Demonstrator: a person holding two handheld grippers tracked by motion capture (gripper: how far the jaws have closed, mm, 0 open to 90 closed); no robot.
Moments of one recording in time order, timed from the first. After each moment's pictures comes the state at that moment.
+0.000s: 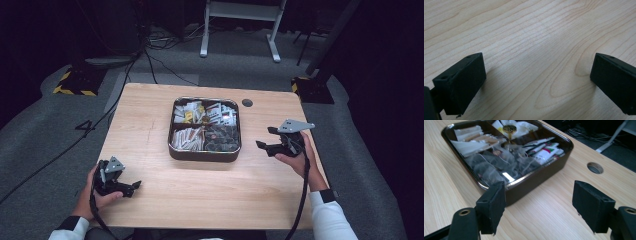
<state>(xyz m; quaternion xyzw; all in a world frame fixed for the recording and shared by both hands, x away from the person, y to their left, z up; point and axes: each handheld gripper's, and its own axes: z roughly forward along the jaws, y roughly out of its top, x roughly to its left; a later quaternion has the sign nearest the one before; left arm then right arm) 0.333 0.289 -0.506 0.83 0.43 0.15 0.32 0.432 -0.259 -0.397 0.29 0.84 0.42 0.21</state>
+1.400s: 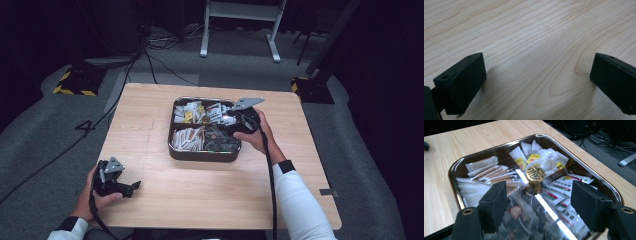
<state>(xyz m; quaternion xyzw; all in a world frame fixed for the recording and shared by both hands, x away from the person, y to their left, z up) 0.332 0.290 -0.507 0.83 0.43 0.15 0.32 0.495 -0.139 -0.385 0.24 0.86 0.42 0.17</state>
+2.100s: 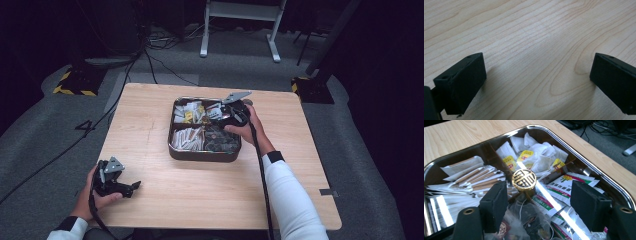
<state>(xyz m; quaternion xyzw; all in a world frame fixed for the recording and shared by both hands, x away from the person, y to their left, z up) 0.332 0.290 -0.506 0.83 0.43 0.15 0.32 0.533 -0.115 -0.403 0.26 0.87 0.40 0.15</state>
